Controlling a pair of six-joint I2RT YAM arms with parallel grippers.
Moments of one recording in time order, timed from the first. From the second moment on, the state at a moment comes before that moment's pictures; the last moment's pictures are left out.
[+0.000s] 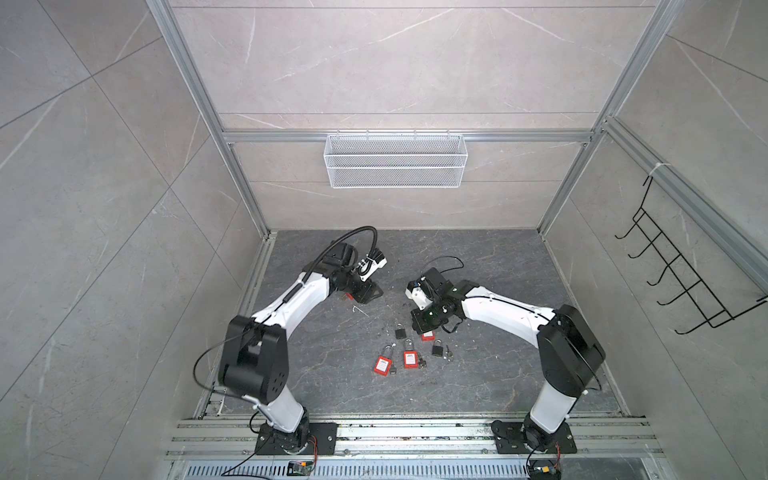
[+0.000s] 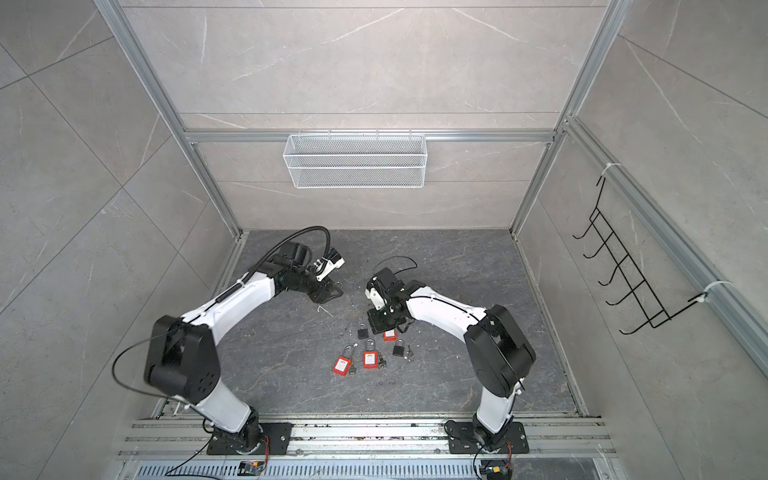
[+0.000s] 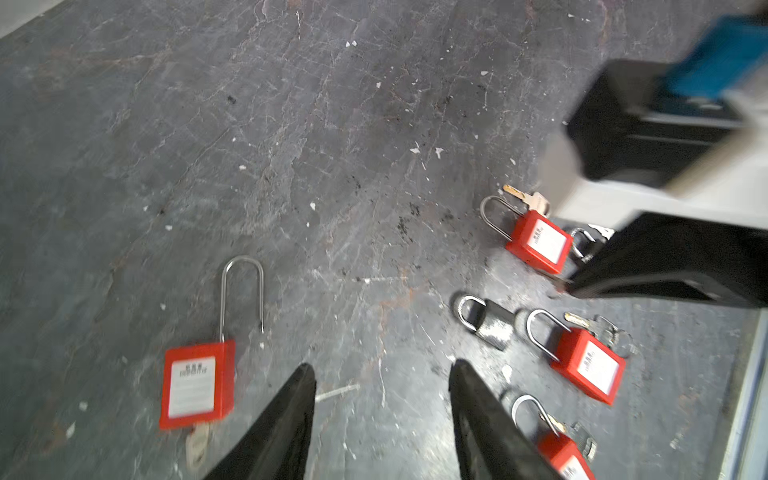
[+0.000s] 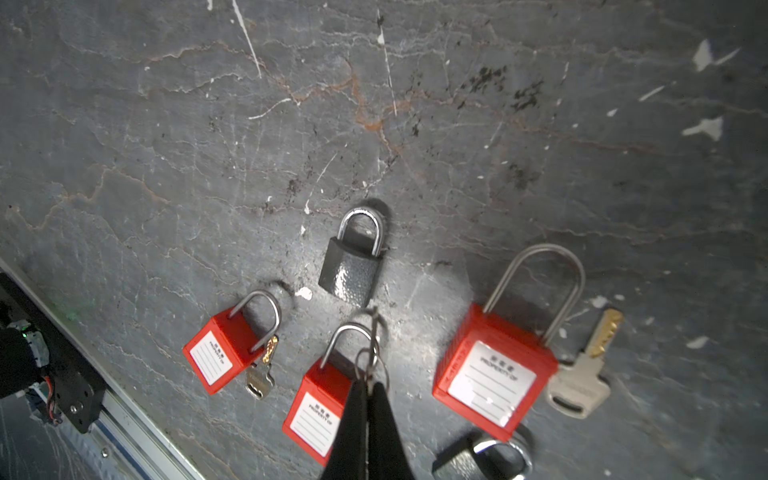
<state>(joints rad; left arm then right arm) -0.35 1.54 1.15 -0.54 0.50 0.37 0.70 1.82 1.30 -0.69 -0.26 0.28</state>
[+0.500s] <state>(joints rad) -0.32 1.10 0.76 -0.43 0.43 0.01 0.69 1.98 1.39 -0.79 -0.22 0.32</state>
